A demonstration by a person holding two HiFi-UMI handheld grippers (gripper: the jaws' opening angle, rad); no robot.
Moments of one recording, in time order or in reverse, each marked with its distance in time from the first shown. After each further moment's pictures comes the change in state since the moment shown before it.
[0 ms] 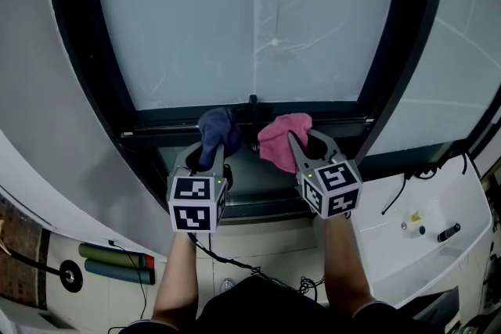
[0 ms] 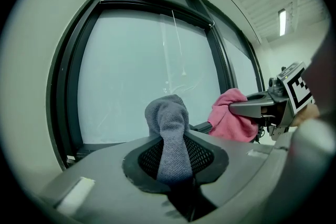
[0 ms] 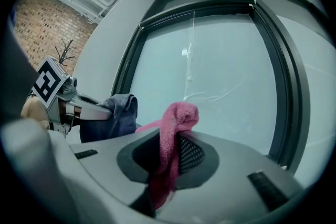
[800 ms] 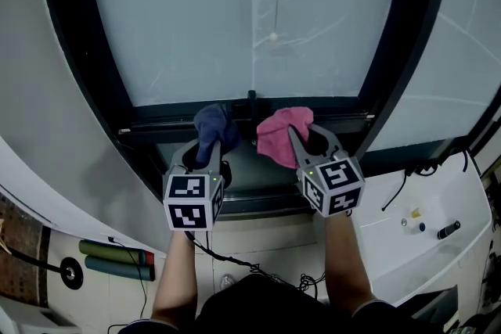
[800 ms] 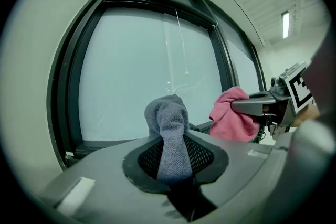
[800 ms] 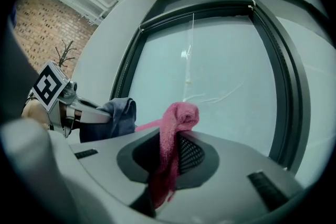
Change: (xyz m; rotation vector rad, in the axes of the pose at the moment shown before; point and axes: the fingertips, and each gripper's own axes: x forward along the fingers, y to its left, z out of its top) left arm 0.003 0.004 -0.007 -0.027 0.010 0.003; right arm 0.000 -0.003 0.005 0.002 -0.021 -0.003
